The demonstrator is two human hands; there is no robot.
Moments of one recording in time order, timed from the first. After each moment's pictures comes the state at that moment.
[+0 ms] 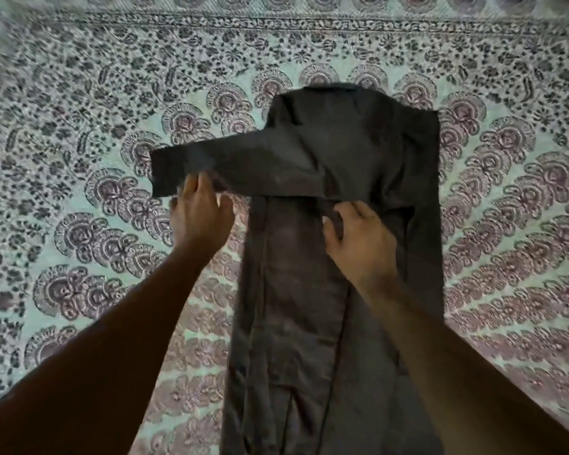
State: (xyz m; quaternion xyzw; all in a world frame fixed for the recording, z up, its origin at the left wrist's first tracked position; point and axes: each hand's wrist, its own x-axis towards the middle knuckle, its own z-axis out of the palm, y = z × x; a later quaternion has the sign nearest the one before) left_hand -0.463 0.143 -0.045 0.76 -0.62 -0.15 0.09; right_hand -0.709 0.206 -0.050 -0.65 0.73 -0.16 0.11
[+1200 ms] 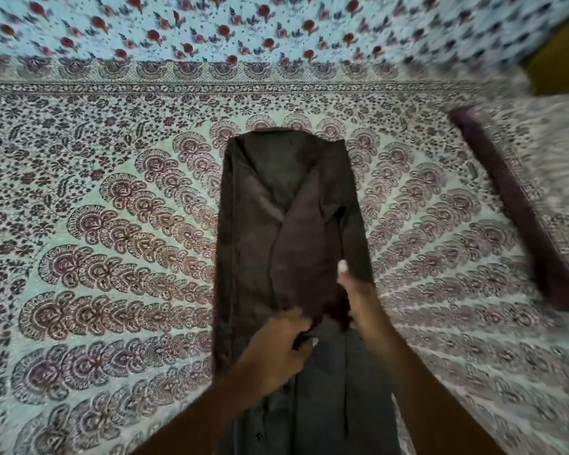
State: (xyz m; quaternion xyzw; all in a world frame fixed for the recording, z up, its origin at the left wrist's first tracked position) left_hand -0.550 0.363 -0.002 0.39 -0.77 -0.49 0.11; right_hand -0.743 0.358 0.020 -0.22 0.78 -0.29 0.51
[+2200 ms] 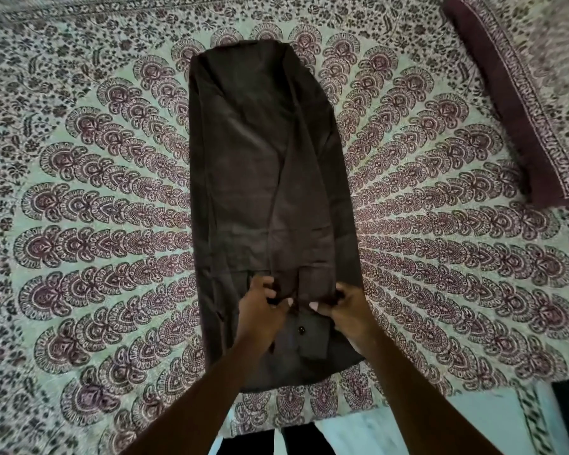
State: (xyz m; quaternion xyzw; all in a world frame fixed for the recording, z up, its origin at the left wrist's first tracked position) left_hand -0.565 0.482 -0.039 0.69 -0.53 -0.50 0.06; right_hand -0.744 0.540 -0.061 -0.21 0.75 -0.28 0.55
